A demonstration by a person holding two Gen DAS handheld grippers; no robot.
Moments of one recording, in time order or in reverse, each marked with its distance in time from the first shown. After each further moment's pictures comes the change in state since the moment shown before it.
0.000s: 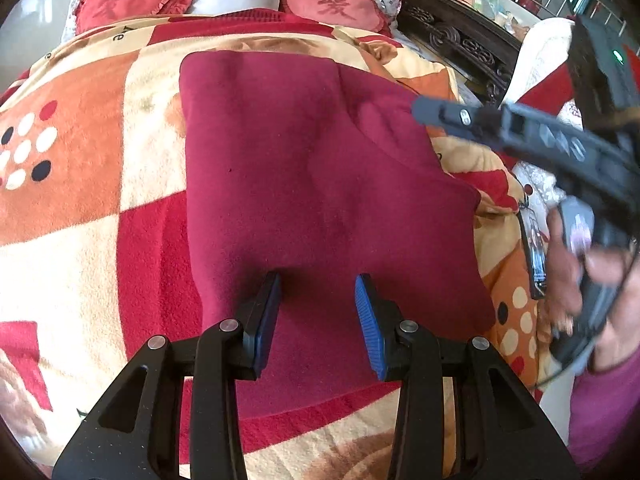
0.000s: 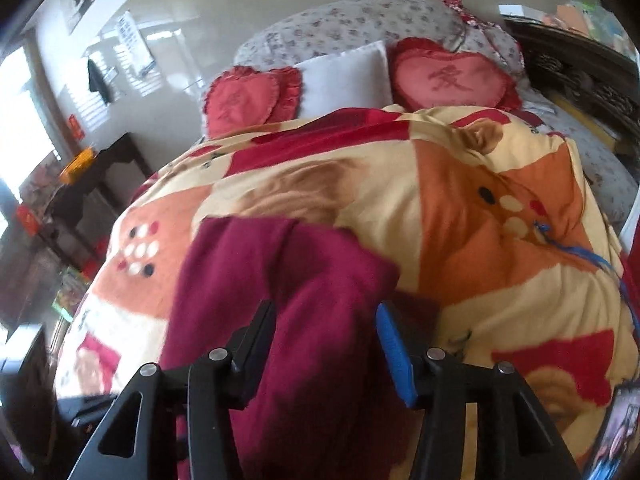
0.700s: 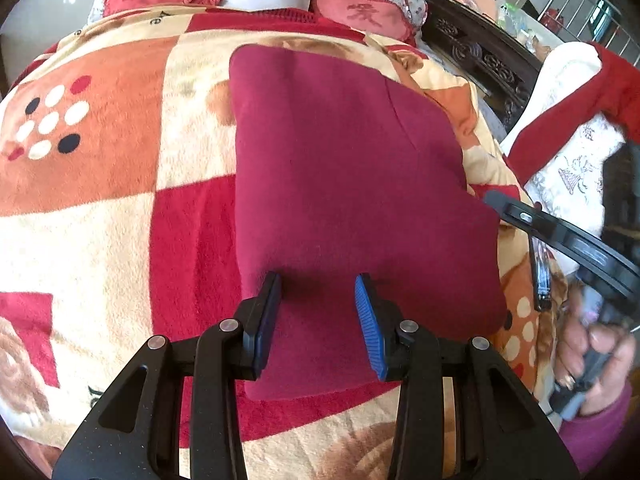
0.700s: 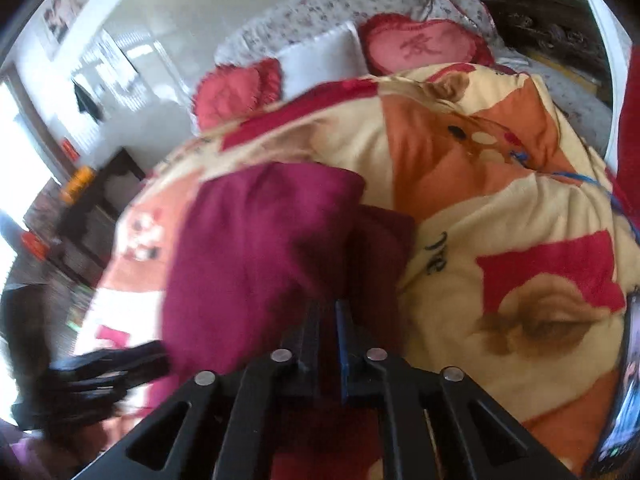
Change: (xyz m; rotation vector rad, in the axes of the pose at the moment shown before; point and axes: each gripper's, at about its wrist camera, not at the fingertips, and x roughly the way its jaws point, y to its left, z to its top) left arm -0.013 0.021 -0.009 -0.079 -0.005 0.026; right arm -0.024 -0.024 -0.055 0.135 0.024 0.056
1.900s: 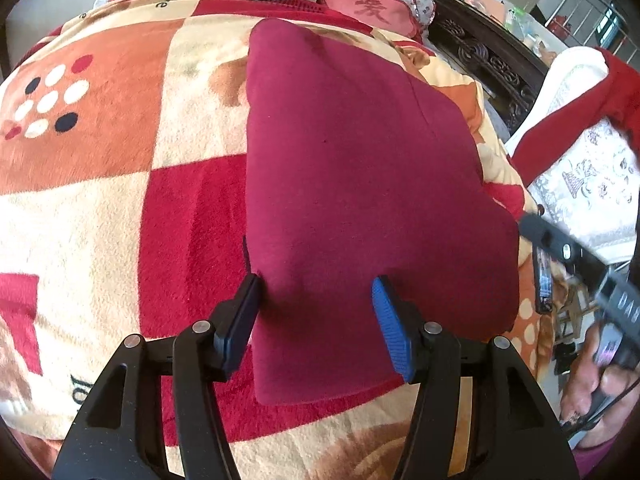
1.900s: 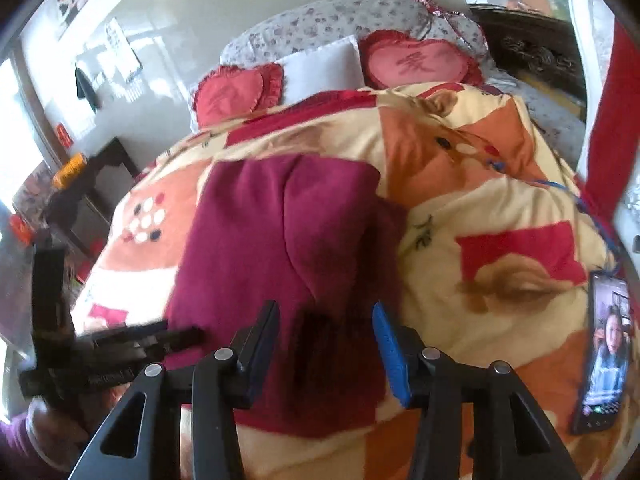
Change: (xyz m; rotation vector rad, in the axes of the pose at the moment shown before) left arm 0.013 -0.001 -0.007 -0.031 0.011 -0.002; right arm -0.022 0.027 -0.024 -0.053 -0.033 -0.095
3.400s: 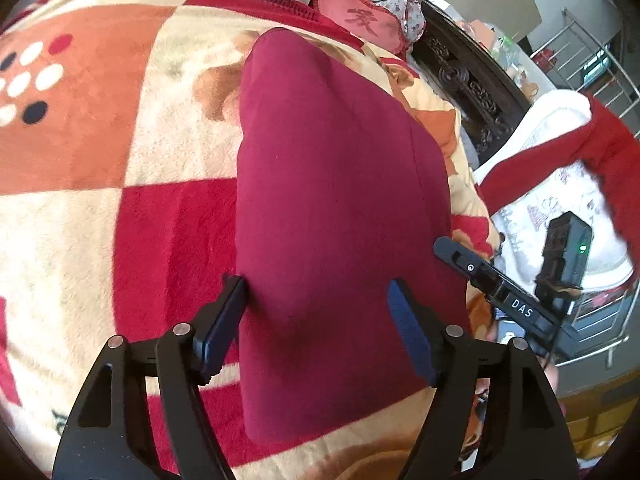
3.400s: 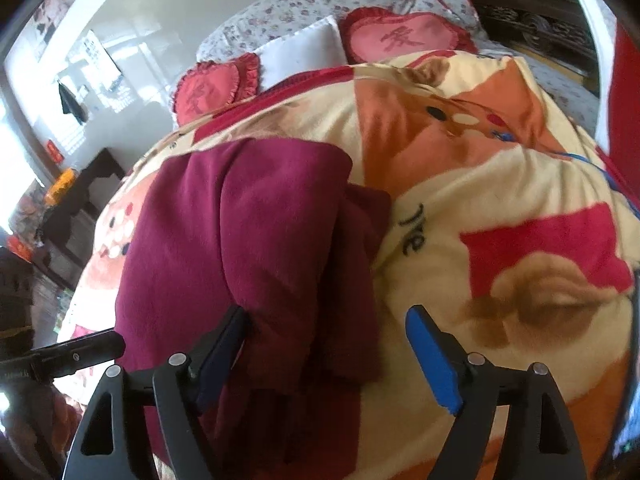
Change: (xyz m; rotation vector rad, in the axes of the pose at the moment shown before) left arm 0.002 0.028 0.029 -0.097 0.009 -0.200; right arm 0.060 -0.044 0.004 0.066 0.032 0.018
